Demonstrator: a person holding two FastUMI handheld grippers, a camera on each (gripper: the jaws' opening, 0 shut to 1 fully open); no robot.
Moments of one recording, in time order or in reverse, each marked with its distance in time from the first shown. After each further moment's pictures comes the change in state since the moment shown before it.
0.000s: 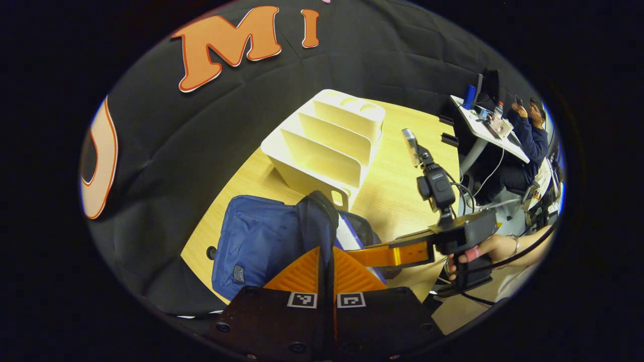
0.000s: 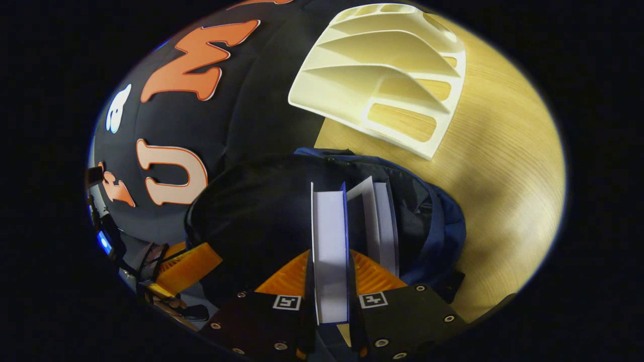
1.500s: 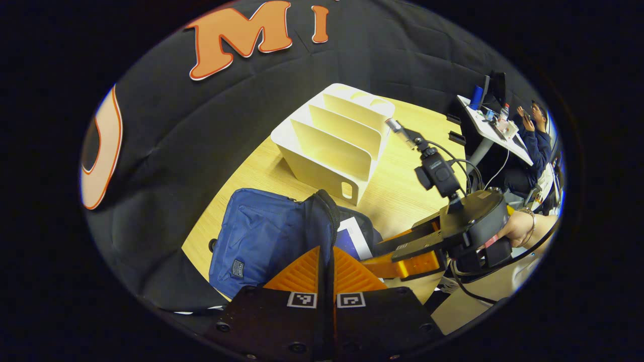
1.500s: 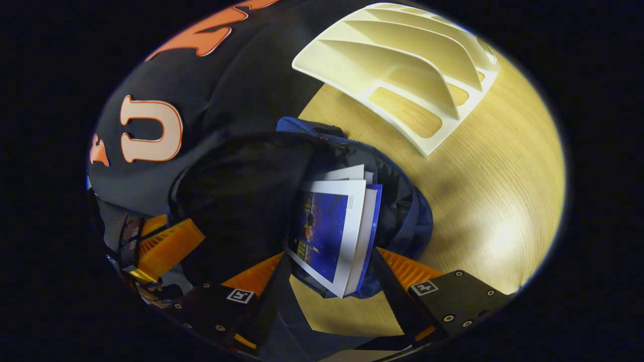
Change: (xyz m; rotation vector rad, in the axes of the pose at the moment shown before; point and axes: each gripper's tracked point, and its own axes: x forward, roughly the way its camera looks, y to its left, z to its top) left arm 0.005 0.015 -0.015 -0.017 0.022 0.014; right arm -0.002 -0.023 -0.018 -0.182 0.178 -0.190
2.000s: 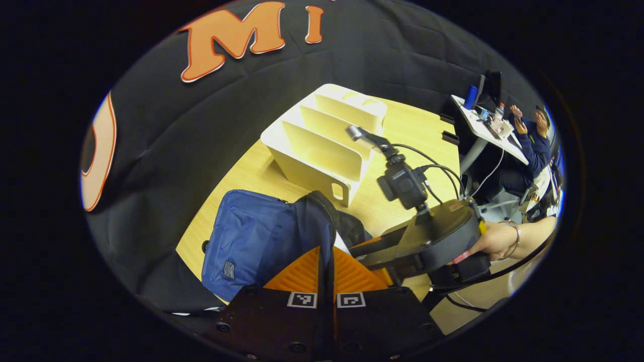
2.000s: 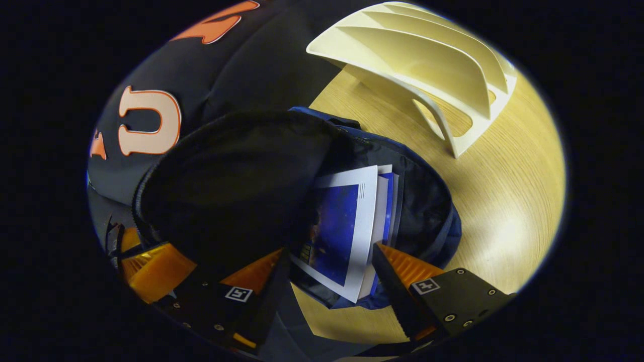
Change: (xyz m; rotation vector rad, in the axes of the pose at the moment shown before) left arm 0.000 -0.007 0.000 -0.030 -0.009 -0.025; right arm 0.012 0.010 0.016 -0.022 -0.032 0.013
